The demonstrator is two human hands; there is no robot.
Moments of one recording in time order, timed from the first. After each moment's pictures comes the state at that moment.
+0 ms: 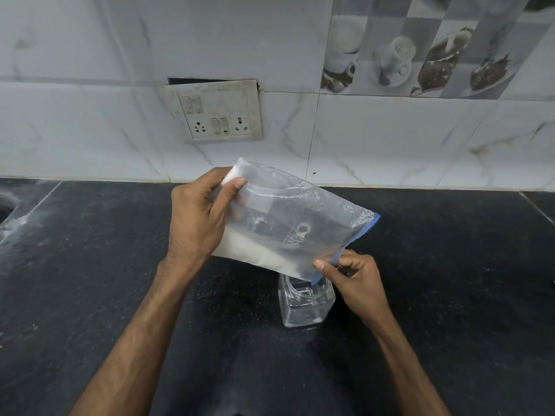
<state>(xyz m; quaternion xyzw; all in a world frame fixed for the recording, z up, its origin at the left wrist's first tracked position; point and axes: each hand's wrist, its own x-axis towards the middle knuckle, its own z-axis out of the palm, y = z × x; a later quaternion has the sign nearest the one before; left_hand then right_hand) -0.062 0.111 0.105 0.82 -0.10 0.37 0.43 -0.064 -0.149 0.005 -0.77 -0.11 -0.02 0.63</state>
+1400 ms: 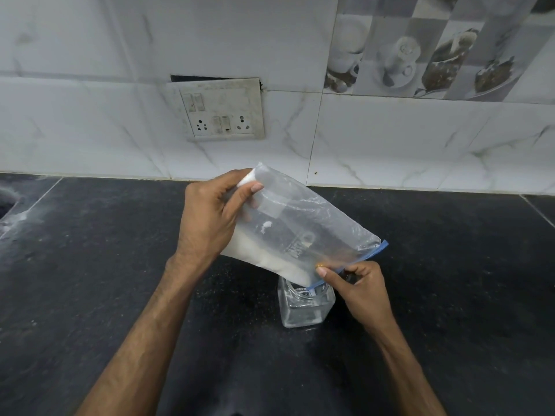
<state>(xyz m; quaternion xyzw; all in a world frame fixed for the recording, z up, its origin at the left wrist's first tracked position) -0.056 0.103 0.103 0.80 -0.15 0.37 0.45 -0.073 -0.153 0.007 -0.74 -0.10 -0.03 0.67</state>
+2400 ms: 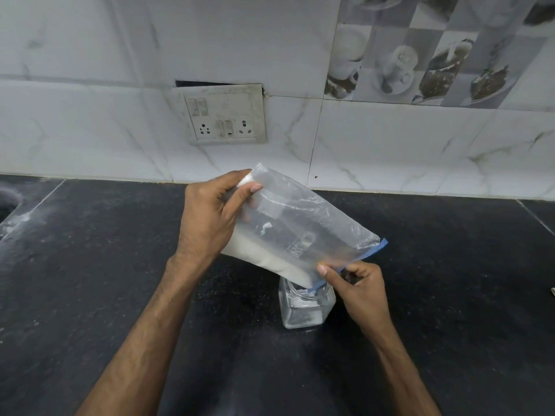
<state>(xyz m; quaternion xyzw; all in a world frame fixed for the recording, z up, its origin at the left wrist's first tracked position) -0.059 0.106 0.104 0.79 -0.14 0.38 0.46 -0.078 -0.146 0.007 -0.75 -0.09 -0.06 0.66</state>
